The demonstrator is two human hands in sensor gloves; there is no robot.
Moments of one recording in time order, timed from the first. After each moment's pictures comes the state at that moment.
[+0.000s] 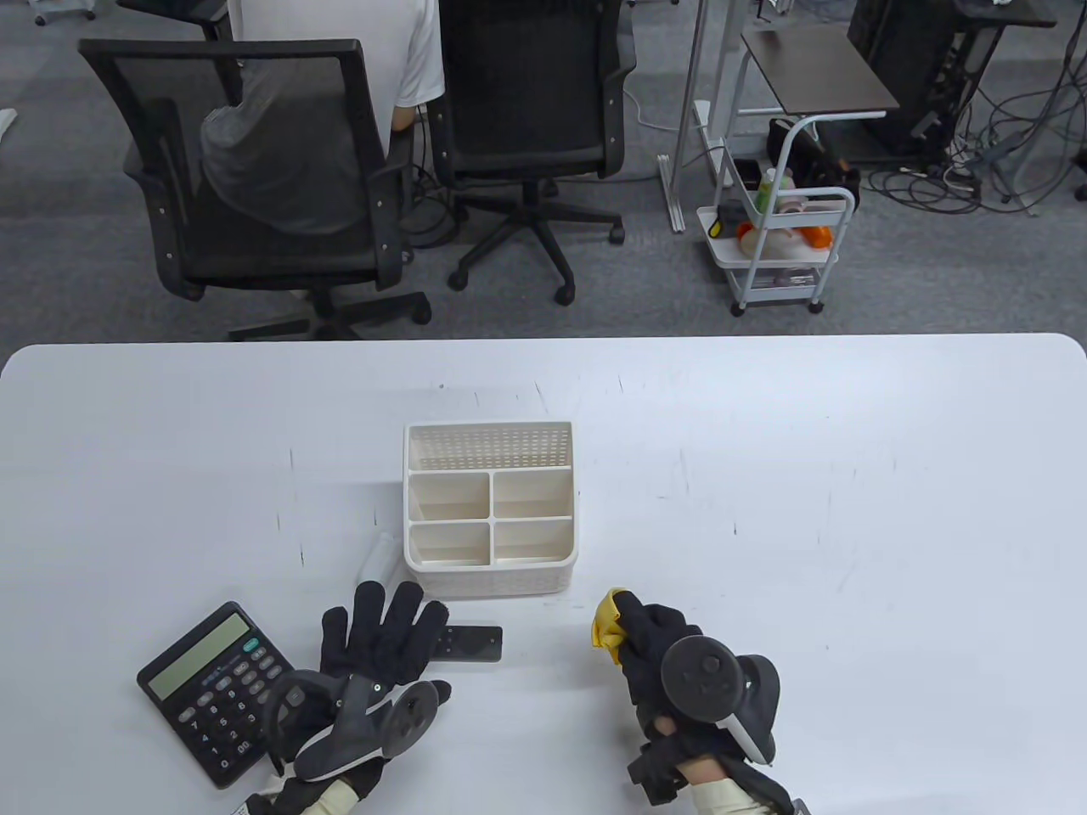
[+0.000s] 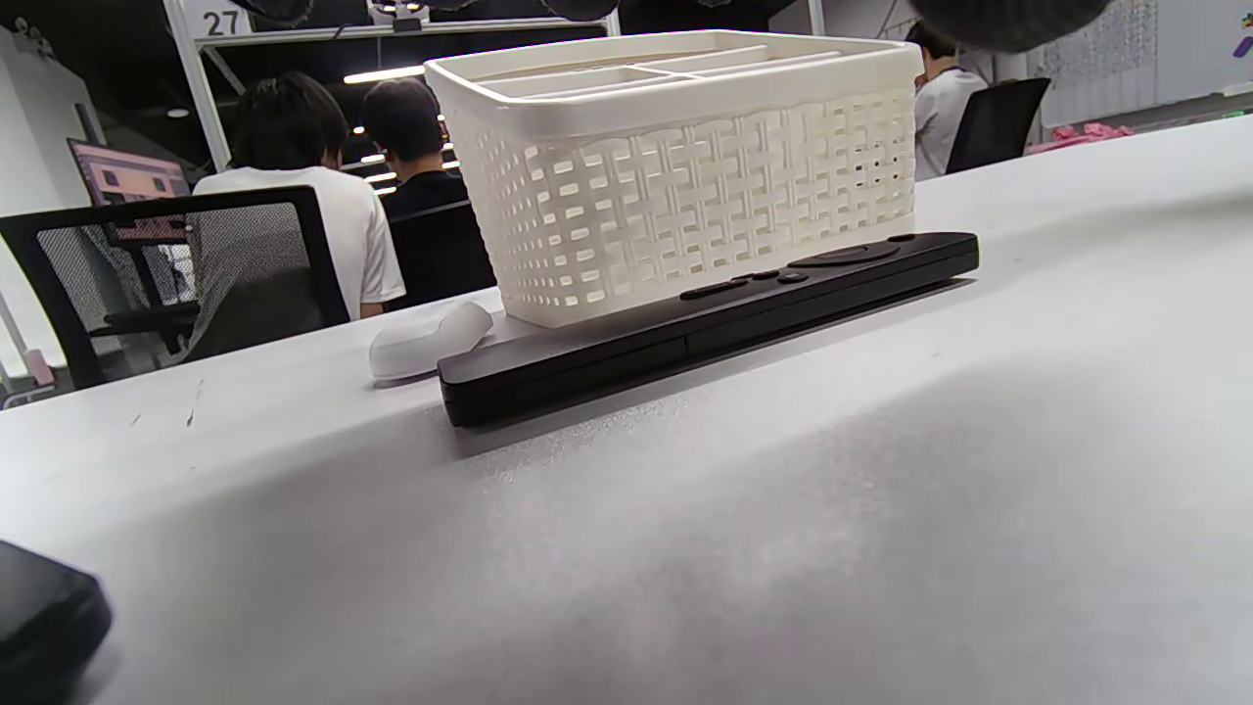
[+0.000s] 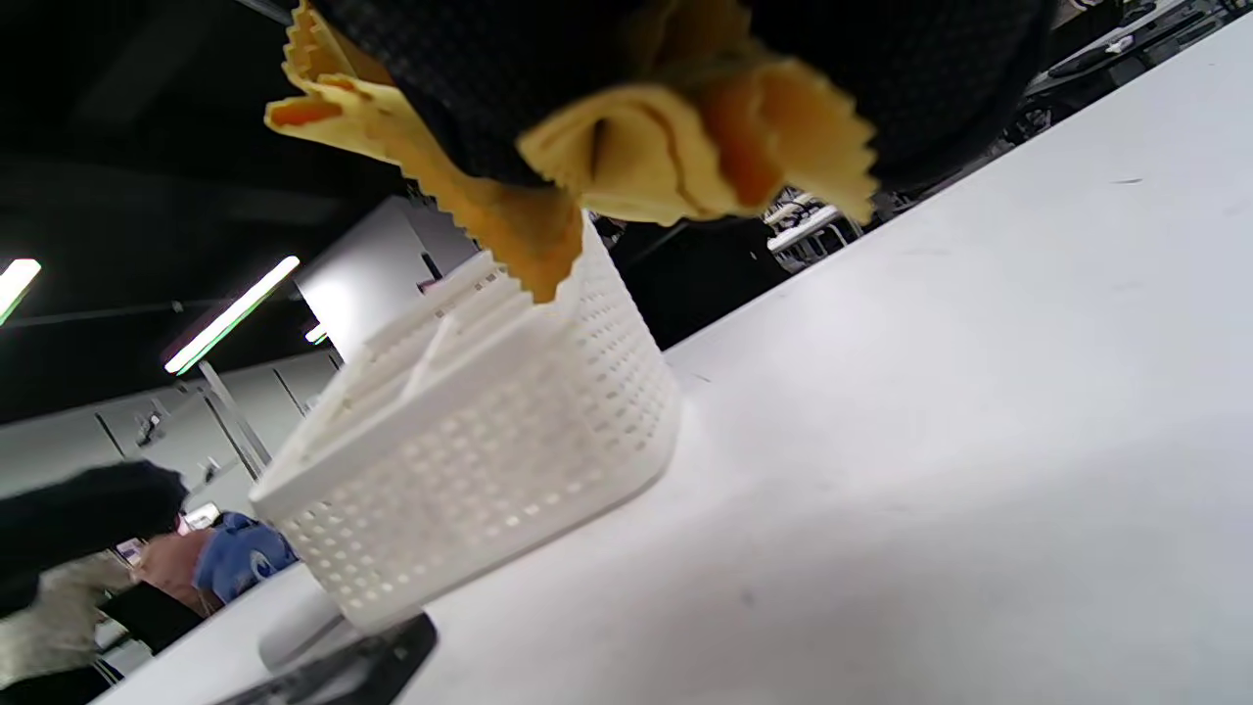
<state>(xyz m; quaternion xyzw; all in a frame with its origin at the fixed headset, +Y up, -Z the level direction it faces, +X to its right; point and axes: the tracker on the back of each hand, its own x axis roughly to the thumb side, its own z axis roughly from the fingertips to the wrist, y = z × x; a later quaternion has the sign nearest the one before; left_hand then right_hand) -0.199 -0.740 -0.246 0.02 -0.16 -0.10 0.98 0.115 -0.725 -0.256 0.09 -0.10 0.93 0.33</state>
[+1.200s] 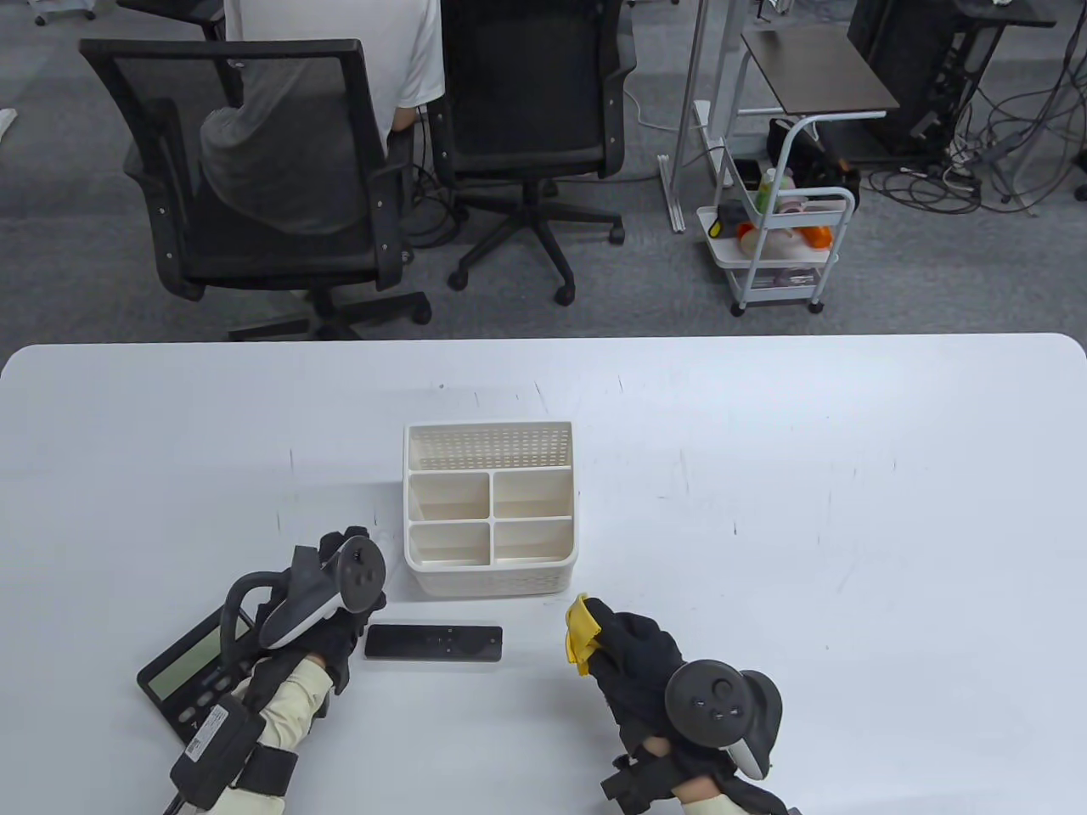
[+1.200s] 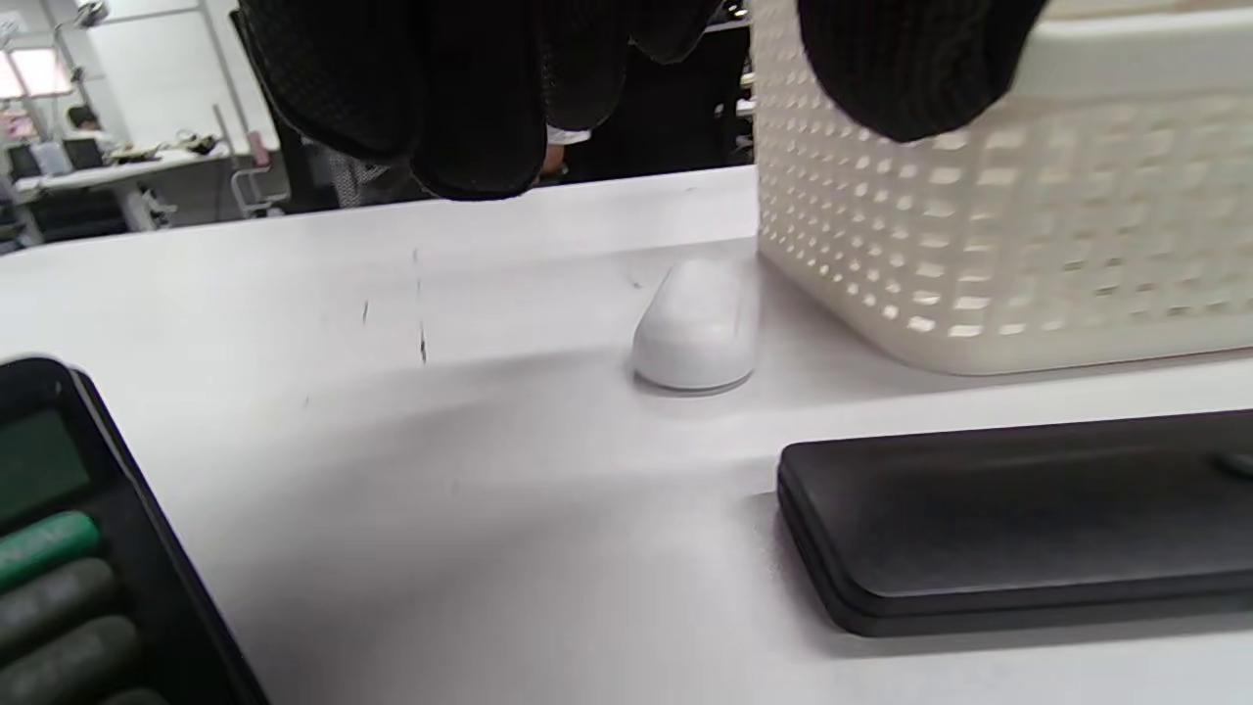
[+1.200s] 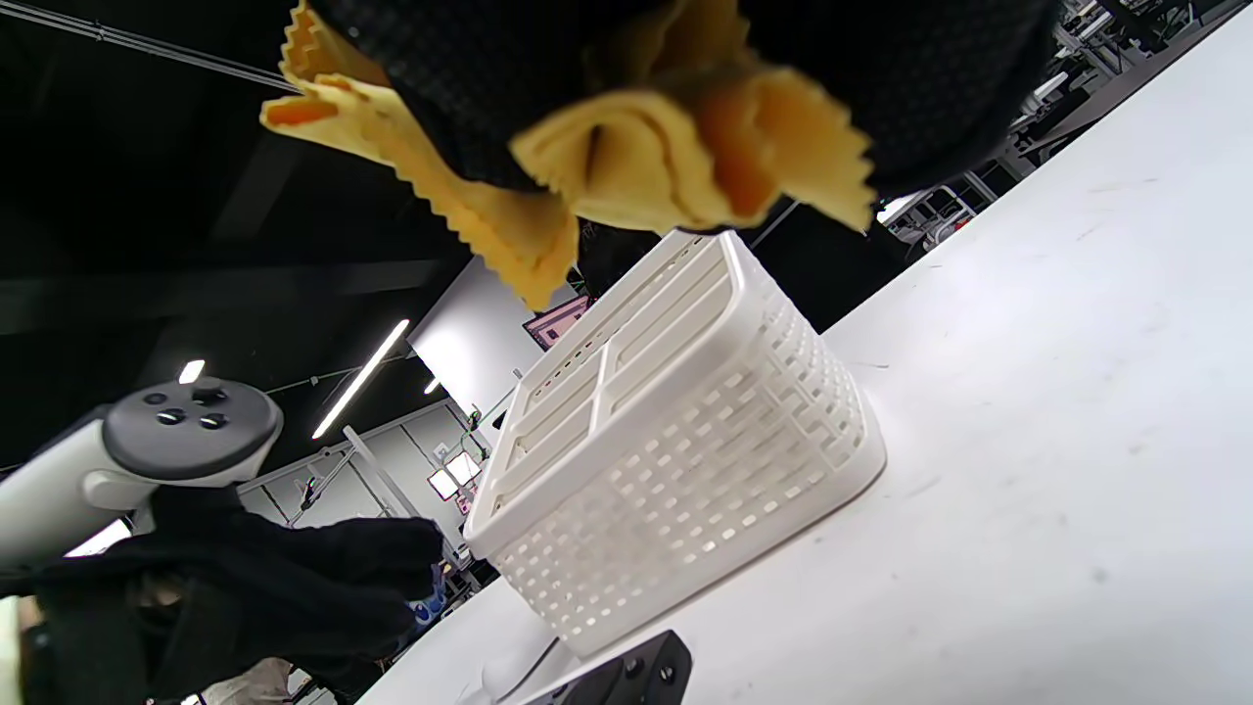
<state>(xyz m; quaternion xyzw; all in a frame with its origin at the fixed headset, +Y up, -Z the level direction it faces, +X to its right) -0.256 -0.714 -0.345 -0.11 0.02 -0.03 0.99 0.102 -0.717 -0.243 0.15 -0.11 0.89 0.41</state>
